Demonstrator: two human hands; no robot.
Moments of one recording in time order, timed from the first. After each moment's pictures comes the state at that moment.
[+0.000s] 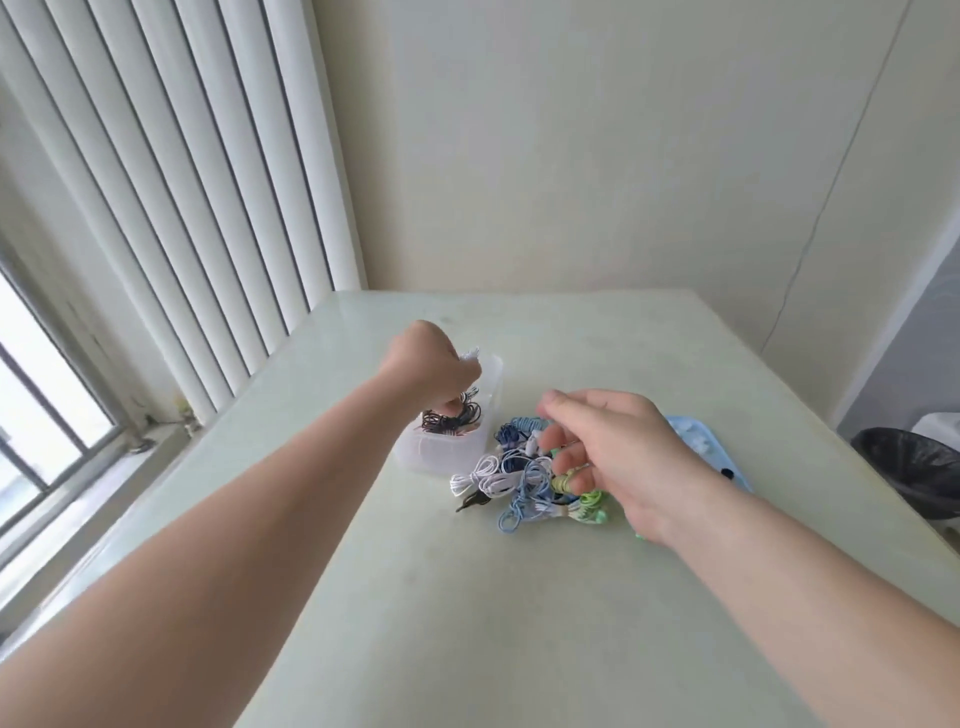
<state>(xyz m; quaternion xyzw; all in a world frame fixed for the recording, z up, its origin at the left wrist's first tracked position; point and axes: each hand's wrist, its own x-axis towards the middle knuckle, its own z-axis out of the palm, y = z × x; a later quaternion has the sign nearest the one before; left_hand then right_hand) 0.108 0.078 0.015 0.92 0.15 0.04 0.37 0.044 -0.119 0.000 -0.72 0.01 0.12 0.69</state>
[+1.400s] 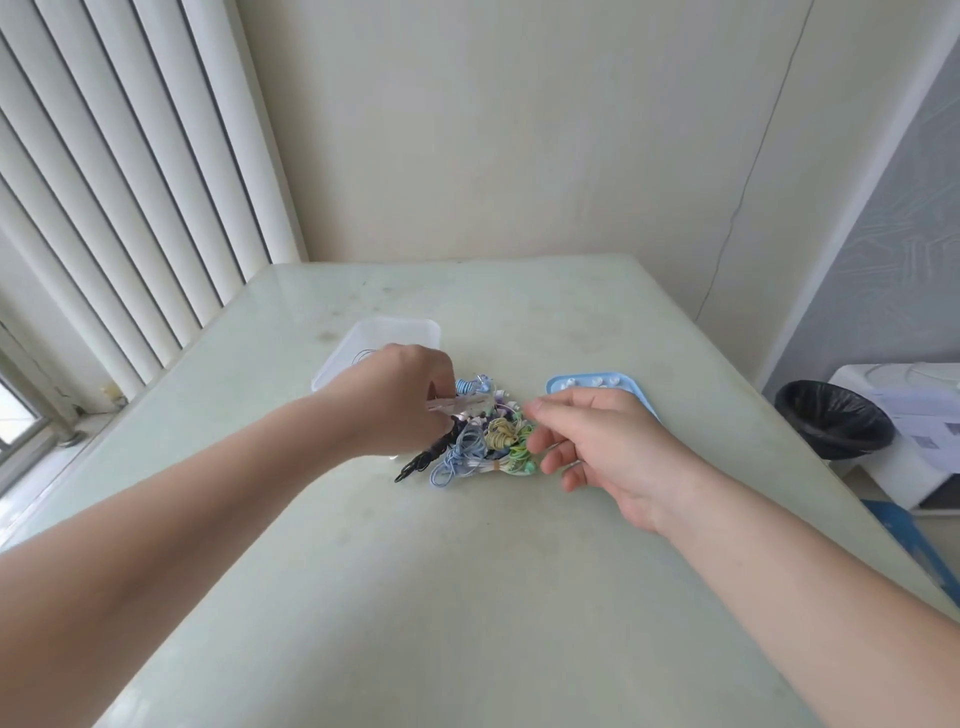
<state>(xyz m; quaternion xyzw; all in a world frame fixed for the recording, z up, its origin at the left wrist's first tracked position) 0.042 0.045 0.003 0.99 -0.10 0.03 0.13 0.024 -0.179 -0.021 -0.74 0.03 0.14 0.66</state>
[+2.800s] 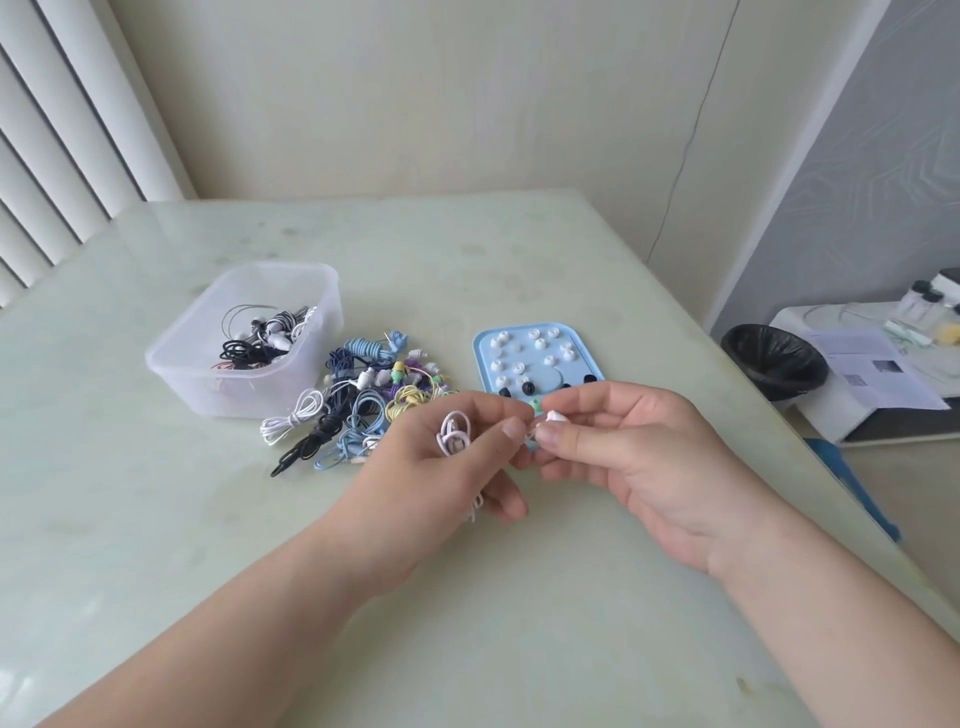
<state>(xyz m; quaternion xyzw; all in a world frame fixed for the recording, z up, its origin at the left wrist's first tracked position) 0.006 -0.065 -0.074 0.68 -0.08 -0.11 0.72 0.015 -0.258 -0.058 -0.65 0.03 0.12 0.75</state>
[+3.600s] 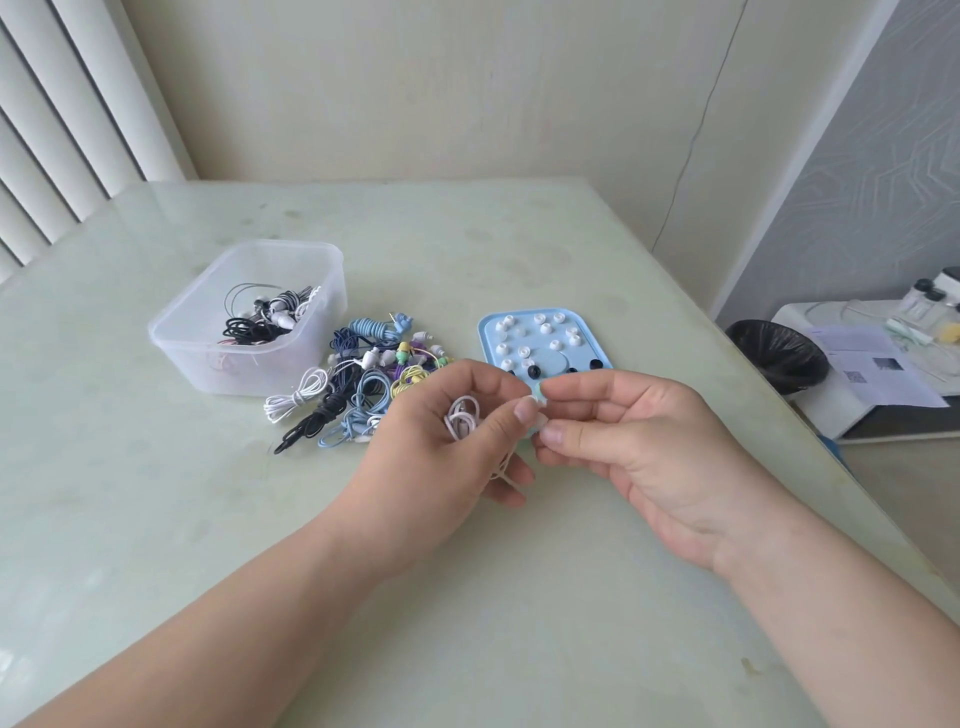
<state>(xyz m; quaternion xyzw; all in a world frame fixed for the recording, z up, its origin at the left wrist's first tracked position) 0.001 -0.069 -0.077 0.69 -0.07 -0.05 0.72 0.006 -0.253 -0.060 -0.64 0.04 0.11 0.76</state>
